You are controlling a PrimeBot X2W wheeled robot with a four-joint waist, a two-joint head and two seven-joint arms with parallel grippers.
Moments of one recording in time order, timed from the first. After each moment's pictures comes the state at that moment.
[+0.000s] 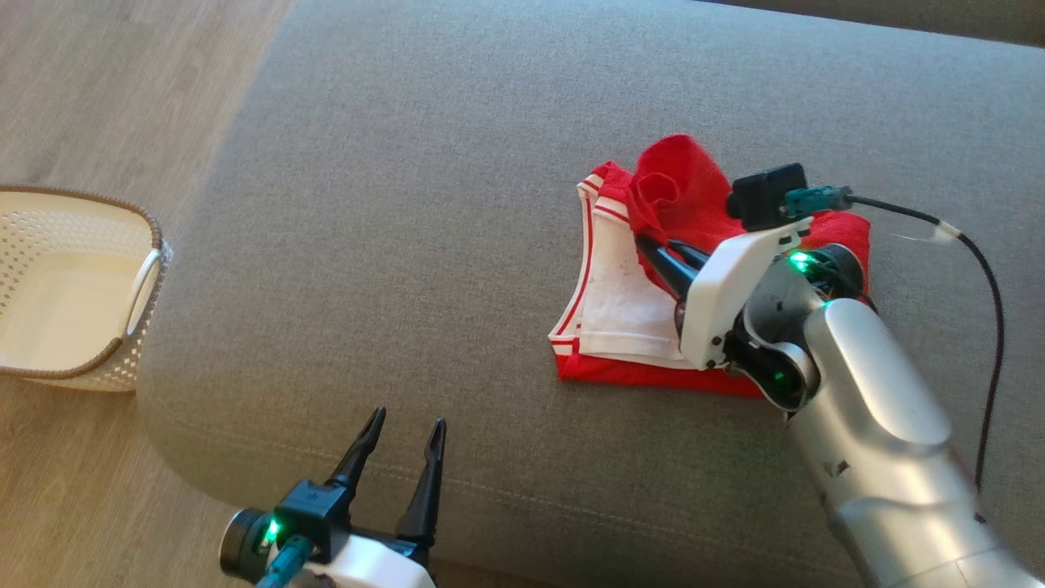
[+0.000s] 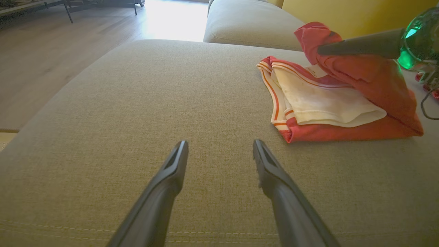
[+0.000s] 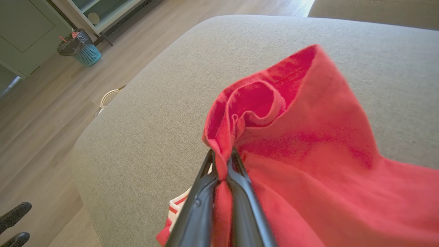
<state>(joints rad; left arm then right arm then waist) 0.09 0.09 -0.39 0.13 -0.18 0.02 -0.25 -0.57 -0.06 0.27 0.52 0.44 0.13 0.35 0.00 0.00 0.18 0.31</state>
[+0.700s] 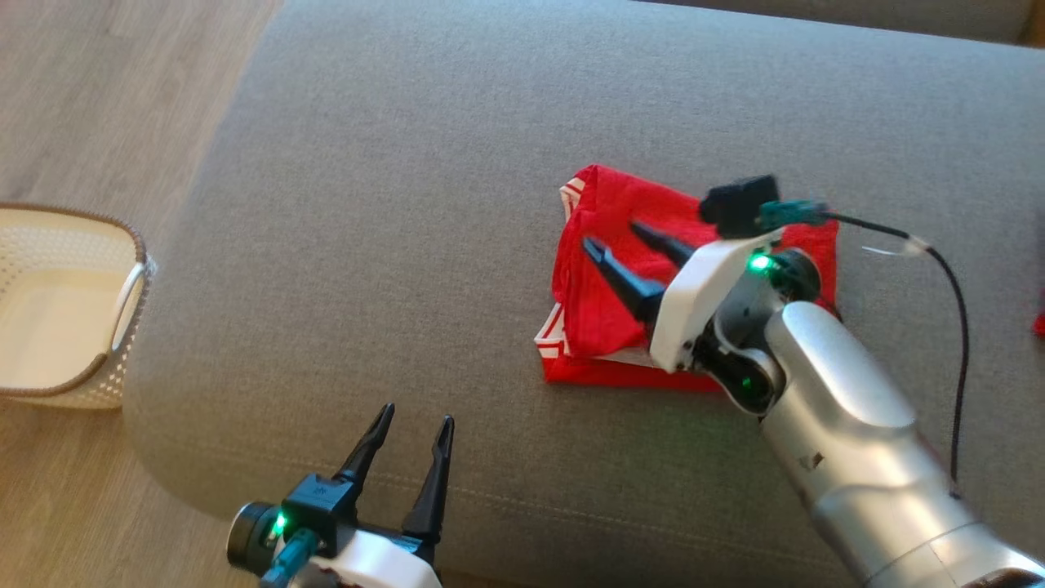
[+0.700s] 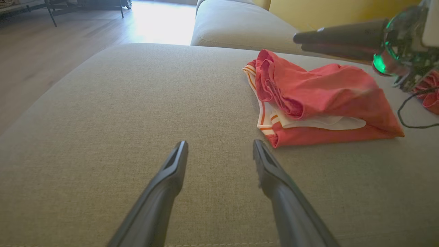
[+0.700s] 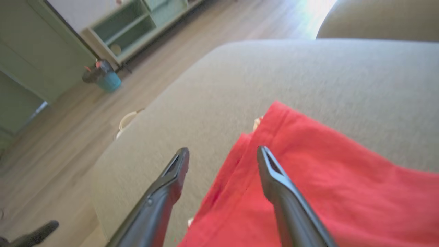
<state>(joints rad) 0.07 0.09 -0.40 0.15 -0.18 0.00 -0.25 -0.65 -0.07 0.44 0.69 0.58 0.13 0.17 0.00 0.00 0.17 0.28</state>
